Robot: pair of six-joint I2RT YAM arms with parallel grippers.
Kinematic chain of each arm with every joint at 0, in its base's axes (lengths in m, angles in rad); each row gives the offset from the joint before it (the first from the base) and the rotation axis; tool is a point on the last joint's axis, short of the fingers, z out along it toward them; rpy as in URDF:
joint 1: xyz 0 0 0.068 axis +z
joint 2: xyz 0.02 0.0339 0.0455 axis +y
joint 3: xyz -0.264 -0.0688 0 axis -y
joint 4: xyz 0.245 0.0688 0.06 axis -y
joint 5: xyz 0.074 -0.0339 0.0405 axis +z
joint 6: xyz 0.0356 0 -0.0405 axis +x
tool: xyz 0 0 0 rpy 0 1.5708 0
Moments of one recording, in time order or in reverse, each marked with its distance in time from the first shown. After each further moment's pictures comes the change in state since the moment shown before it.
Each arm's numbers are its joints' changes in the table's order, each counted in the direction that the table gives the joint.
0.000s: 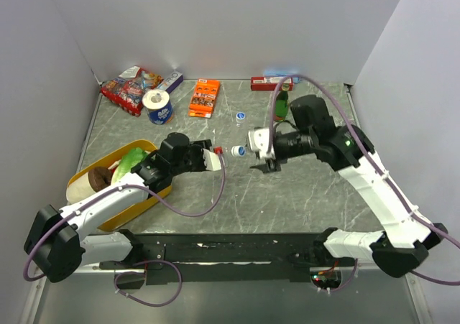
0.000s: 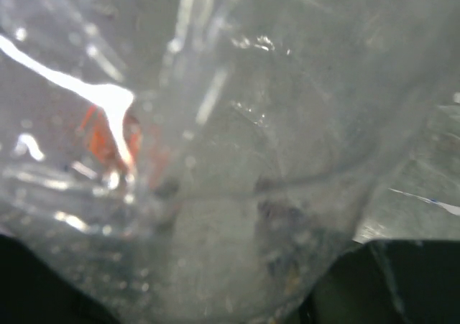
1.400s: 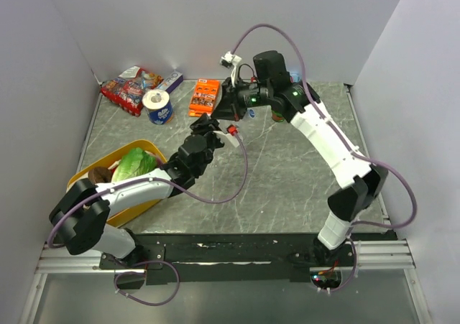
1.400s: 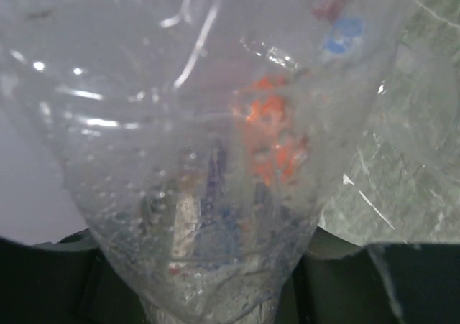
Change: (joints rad) left arm -0.144 0.233 0.033 0.619 0.628 0.013; right arm -0.026 0.468 0.392 0.306 -0.015 0.972
